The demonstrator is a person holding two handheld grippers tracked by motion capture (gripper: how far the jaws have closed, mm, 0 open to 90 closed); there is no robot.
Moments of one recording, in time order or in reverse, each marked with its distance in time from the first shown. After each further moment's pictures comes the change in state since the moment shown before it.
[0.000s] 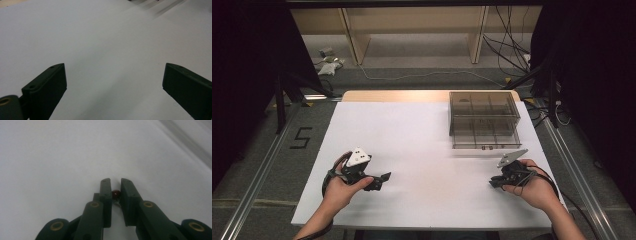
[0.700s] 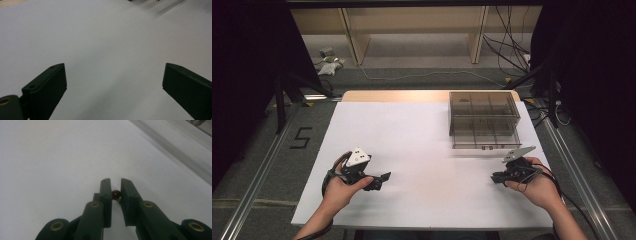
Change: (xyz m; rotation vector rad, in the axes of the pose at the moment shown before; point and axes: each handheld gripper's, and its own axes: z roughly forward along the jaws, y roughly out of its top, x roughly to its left) left arm 0.000 0.000 0.000 -0.002 0.001 -0.001; right arm -0.006 -0.001 -0.010 -0.080 -0.013 0.056
